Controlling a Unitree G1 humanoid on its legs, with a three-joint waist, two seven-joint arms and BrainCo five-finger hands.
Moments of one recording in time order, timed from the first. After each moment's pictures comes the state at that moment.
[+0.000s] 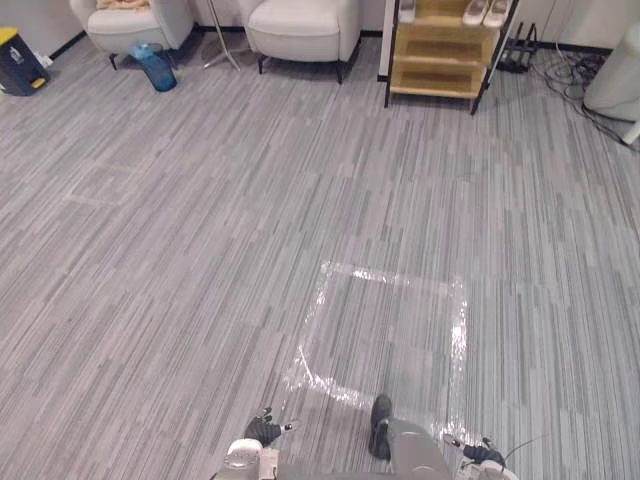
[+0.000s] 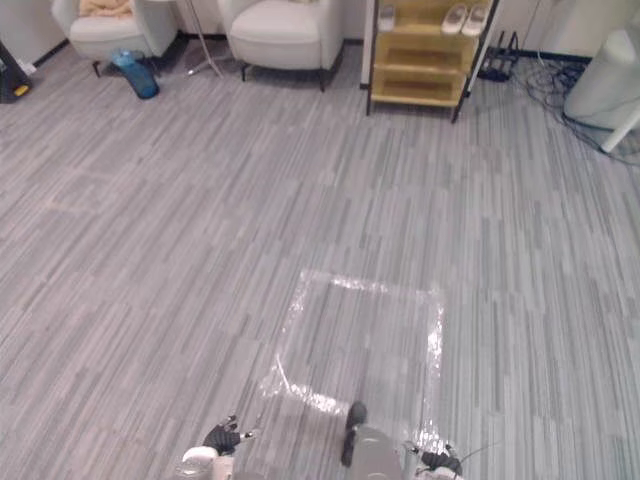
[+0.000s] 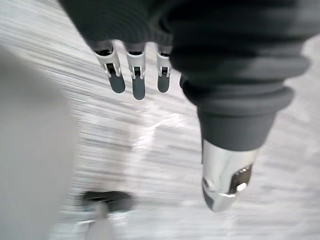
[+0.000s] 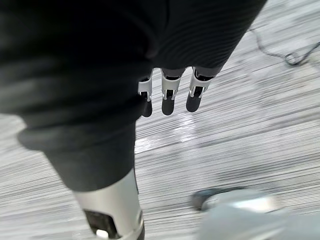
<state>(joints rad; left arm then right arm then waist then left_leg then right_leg) -0.01 0.02 0.07 1.10 0.04 -0.11 0.03 0.02 -0.11 -0.46 1.12 0.09 -0.06 -0.14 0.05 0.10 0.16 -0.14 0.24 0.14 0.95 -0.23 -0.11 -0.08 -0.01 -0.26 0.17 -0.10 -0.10</state>
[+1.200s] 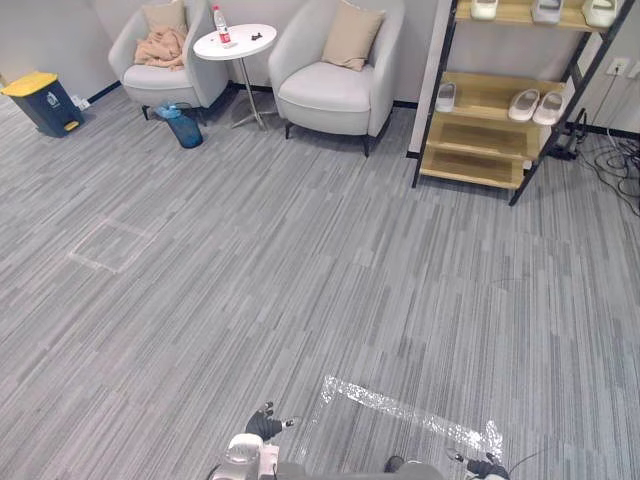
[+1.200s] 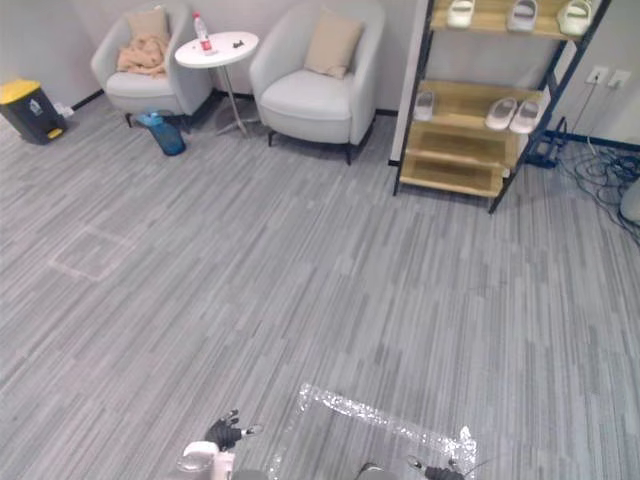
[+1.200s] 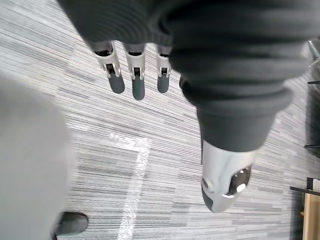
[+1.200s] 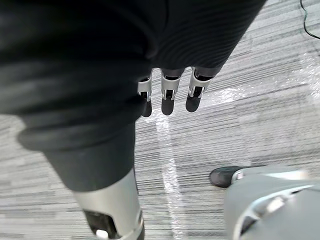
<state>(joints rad) -0.03 0.03 -0.03 1.11 0.03 -0.10 0.03 0.06 -0.12 -0.47 1.14 0.09 -0.06 -0.13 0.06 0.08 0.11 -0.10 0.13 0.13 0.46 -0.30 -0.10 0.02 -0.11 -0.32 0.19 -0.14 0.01</state>
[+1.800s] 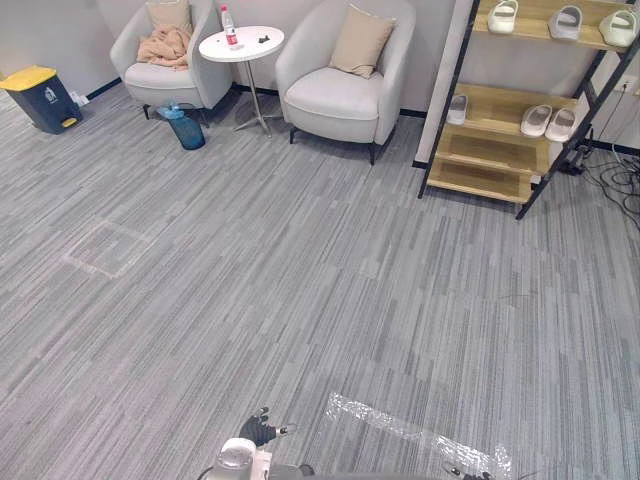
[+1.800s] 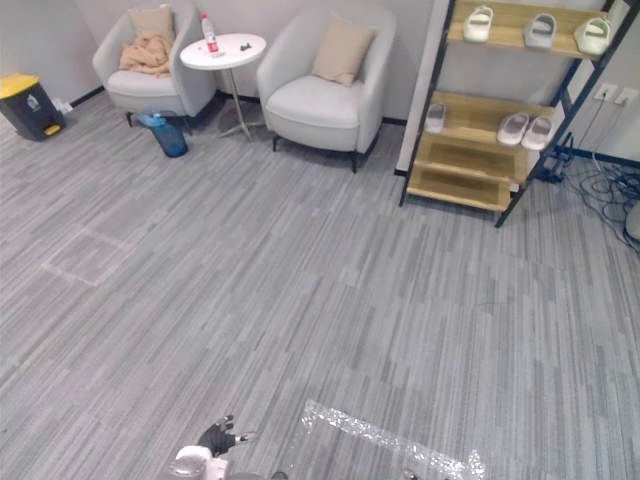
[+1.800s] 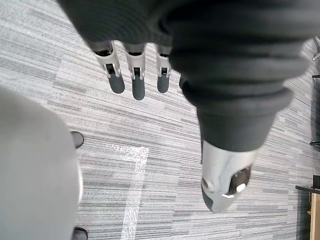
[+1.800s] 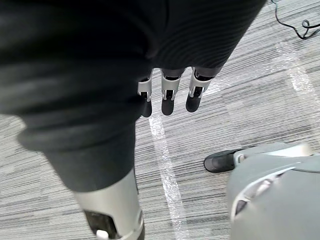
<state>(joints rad) -0.02 0.08 -0.08 1.13 0.04 -0.10 0.01 0.08 -0.08 -0.56 1.16 0.09 -0.06 -0.14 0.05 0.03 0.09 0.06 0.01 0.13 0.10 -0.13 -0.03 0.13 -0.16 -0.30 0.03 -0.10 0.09</state>
